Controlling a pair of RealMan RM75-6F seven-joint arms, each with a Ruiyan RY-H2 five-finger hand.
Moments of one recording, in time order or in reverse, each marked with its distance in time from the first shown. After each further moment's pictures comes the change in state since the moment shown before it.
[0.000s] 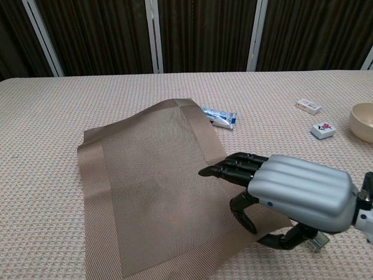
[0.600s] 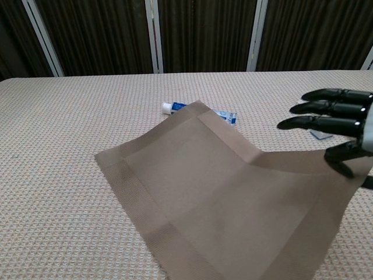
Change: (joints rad) left arm -0.010 -0.002 -0.001 0.007 -0.006 -0.030 -0.010; right arm -0.032 0.349 -0.044 0.047 -0.217 0.267 -0.129
